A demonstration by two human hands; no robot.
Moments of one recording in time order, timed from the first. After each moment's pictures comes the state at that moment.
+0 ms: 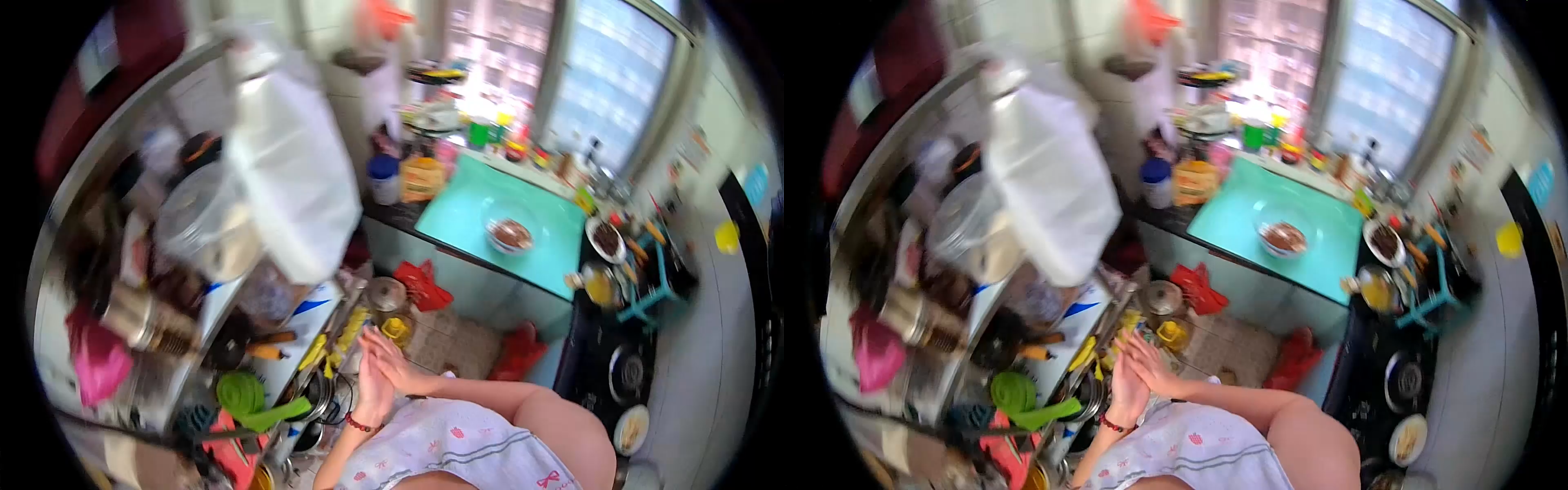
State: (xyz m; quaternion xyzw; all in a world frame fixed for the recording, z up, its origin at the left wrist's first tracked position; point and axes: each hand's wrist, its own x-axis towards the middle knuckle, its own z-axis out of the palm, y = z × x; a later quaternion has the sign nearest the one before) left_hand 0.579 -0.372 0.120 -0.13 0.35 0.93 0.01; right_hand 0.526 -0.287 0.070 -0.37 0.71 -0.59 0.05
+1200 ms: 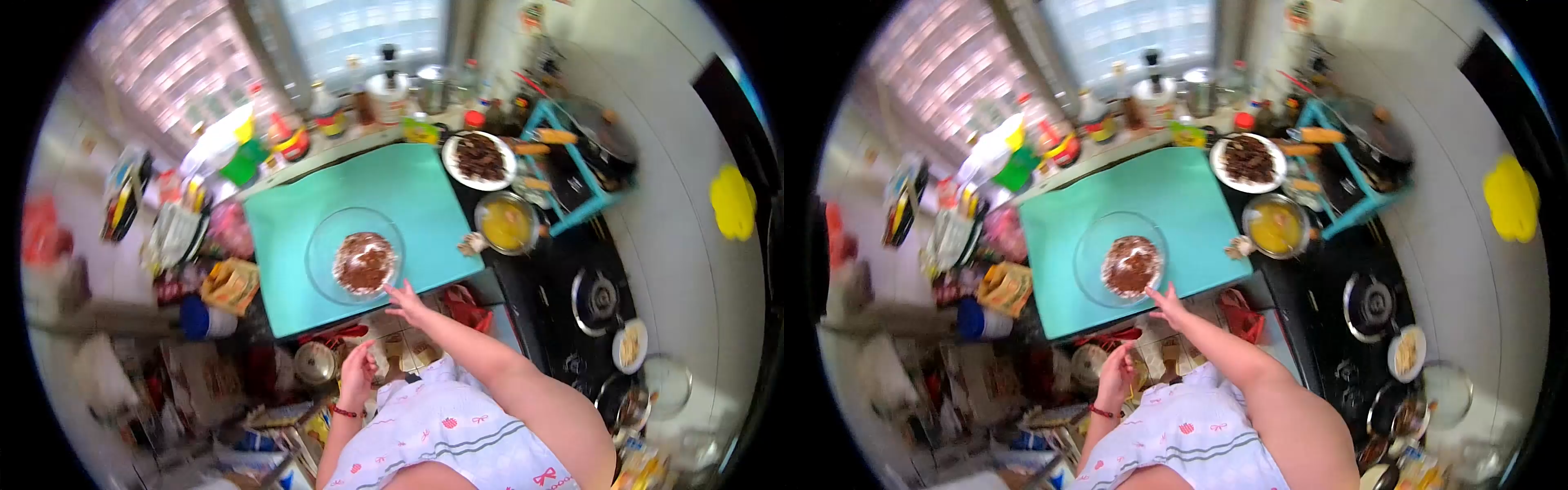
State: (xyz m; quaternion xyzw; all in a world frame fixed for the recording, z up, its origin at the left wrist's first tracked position) left_hand 0.208 -0.147 0.026 -0.16 0.48 0.75 0.43; right_hand 0.185 0.063 -0.105 0.40 0.37 -0.84 0.02
